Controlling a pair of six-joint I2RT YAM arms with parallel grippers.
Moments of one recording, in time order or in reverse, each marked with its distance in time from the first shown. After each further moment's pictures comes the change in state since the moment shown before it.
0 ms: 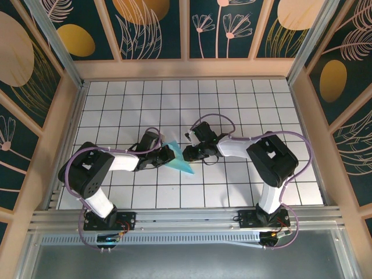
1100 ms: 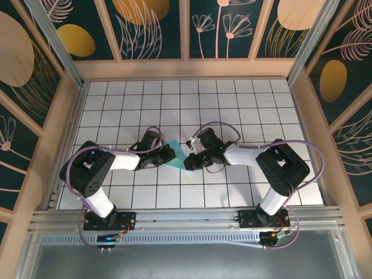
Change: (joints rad) left arm -0.003 0.011 0.016 -0.003 -0.011 0.011; right arm 0.025 -0.116 -0.163 0.086 -0.227 0.059
